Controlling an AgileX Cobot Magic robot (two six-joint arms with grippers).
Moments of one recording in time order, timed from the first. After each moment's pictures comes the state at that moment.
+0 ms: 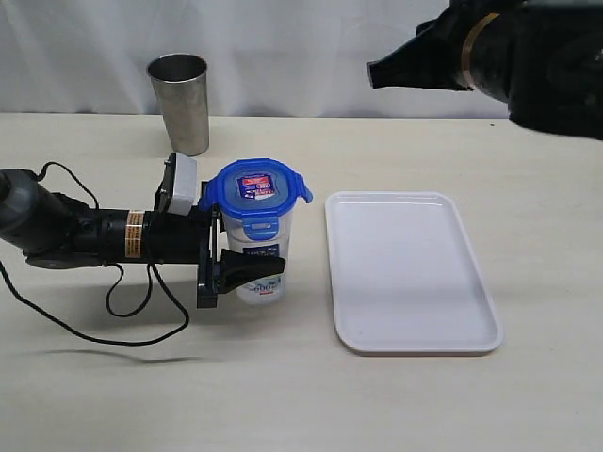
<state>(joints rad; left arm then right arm) -0.21 2.30 -1.04 1.33 -1.28 -0.37 0.52 1.55 -1.14 -1.31 0.52 1.28</state>
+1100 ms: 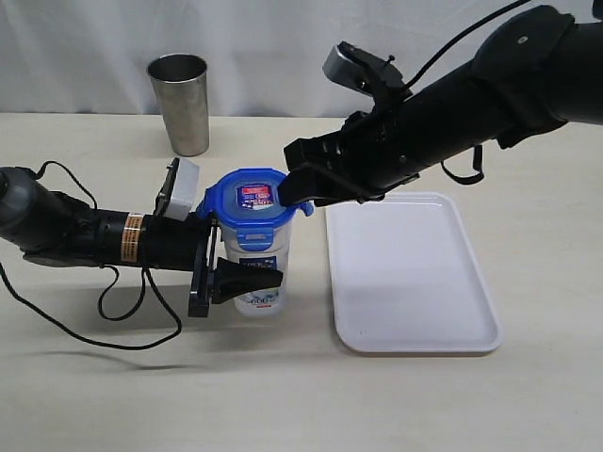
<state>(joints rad) -0.21 2.30 -1.05 1.43 -1.30 -0.42 0.40 1.75 -1.22 0.85 0.74 -0.53</state>
